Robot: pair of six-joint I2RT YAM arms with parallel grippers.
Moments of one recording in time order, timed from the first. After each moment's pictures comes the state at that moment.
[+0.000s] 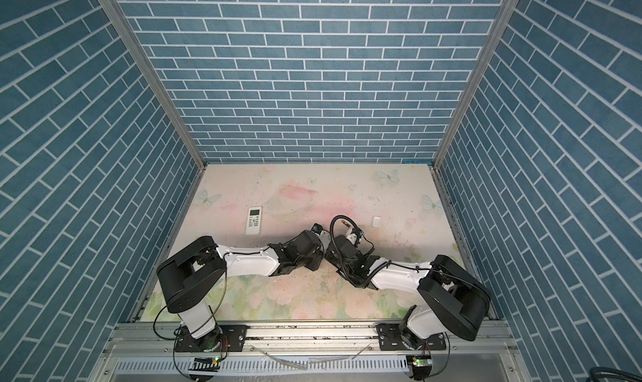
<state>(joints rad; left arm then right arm) -0.95 1.78 0.84 -0.02 -0.16 -0.38 0.93 1.44 0.54 0.16 0.19 1.33</state>
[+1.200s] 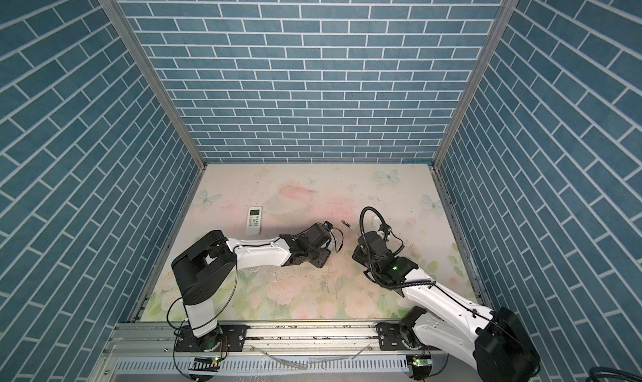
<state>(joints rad) -0.94 1.88 1.06 -0.24 -0.14 -0.28 0.71 1.03 0.50 -0.29 0.20 1.03</state>
